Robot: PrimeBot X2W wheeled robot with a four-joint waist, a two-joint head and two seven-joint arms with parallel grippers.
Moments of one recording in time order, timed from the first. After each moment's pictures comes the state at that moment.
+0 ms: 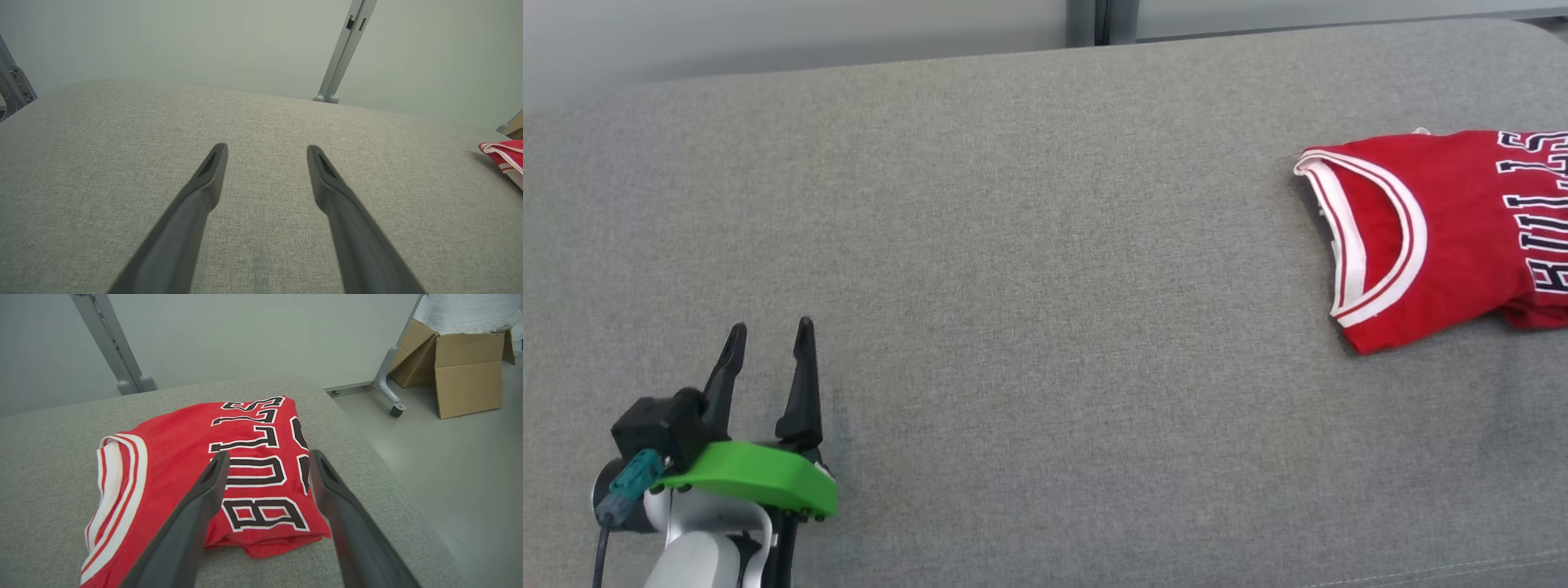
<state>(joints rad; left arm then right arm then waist) -0.09 0.16 -0.22 0.05 -0.49 0.11 -0.15 -0.18 -0.58 0.06 0.27 0.59 -0.13 0.06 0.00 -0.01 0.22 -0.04</state>
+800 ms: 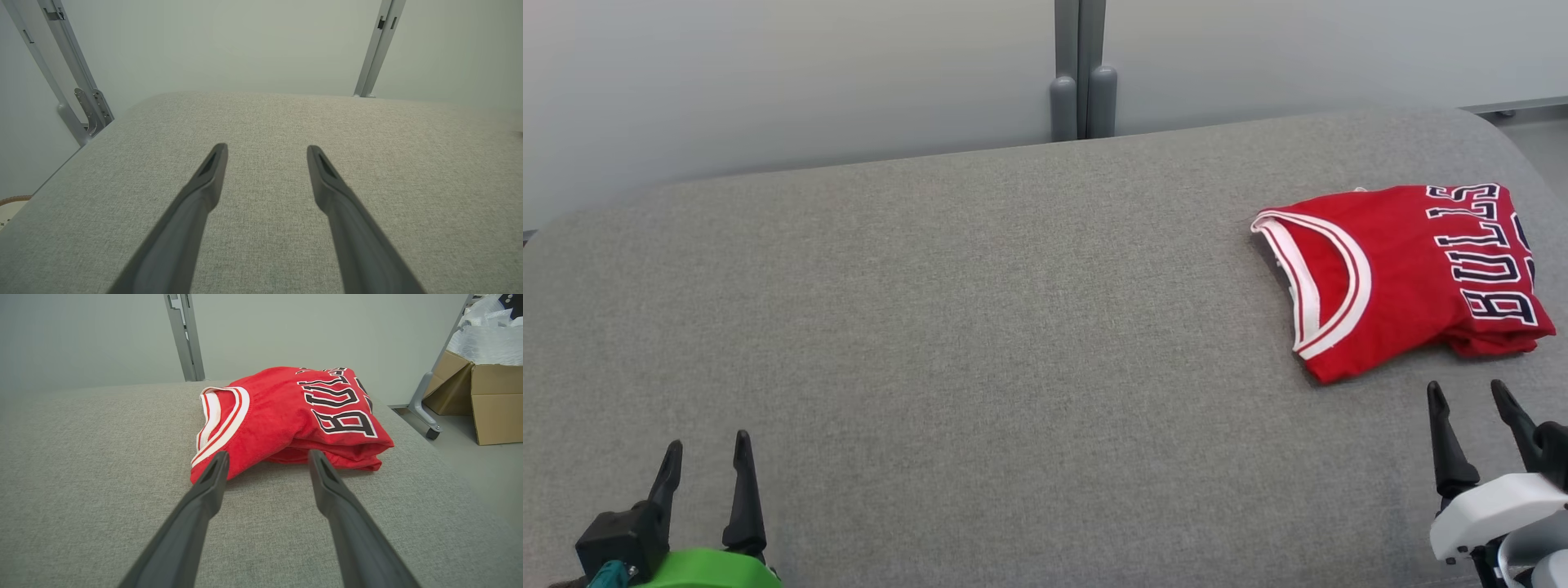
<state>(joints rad) 0.10 0.19 -0.12 0.11 -0.40 0.12 -0.24 0.12 -0.38 0.17 0.18 0.41 -0.13 -0.24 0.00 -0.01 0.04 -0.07</state>
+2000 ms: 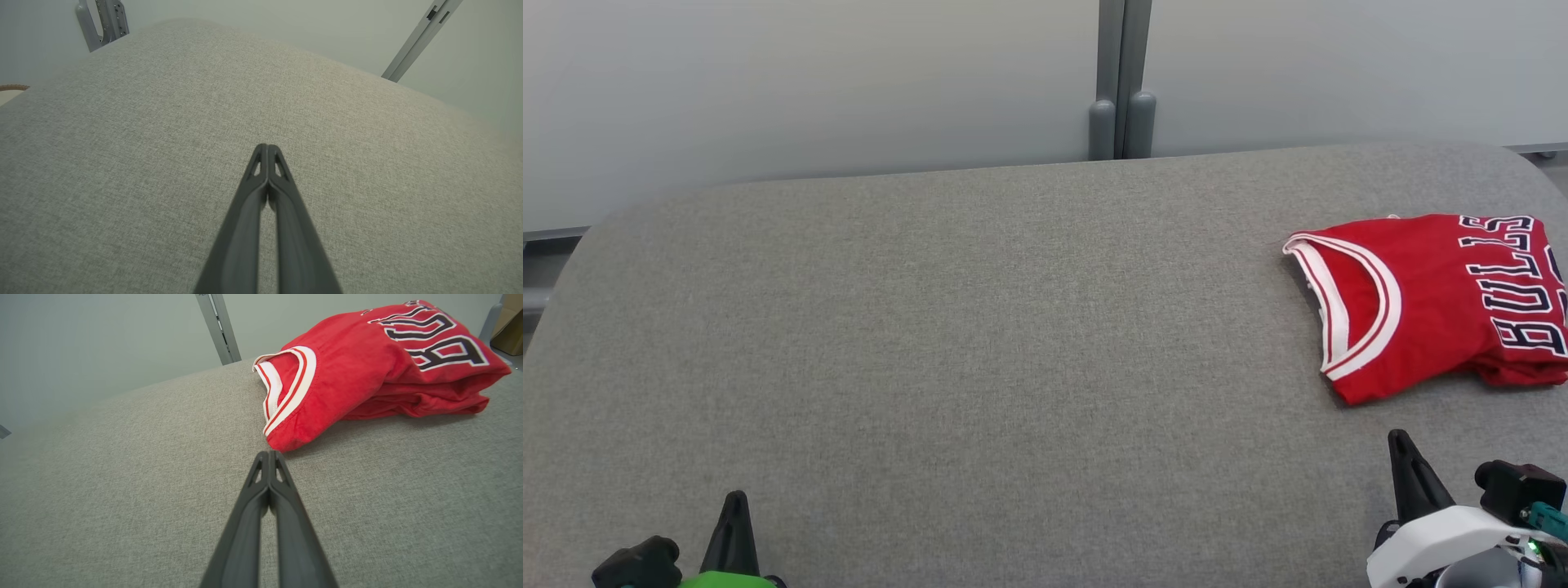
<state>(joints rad) 0.13 0.11 -0.09 0.25 -0.55 0.10 -0.20 0.15 -0.22 0.20 0.21 0.47 -0.10 -0.22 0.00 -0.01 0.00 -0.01</state>
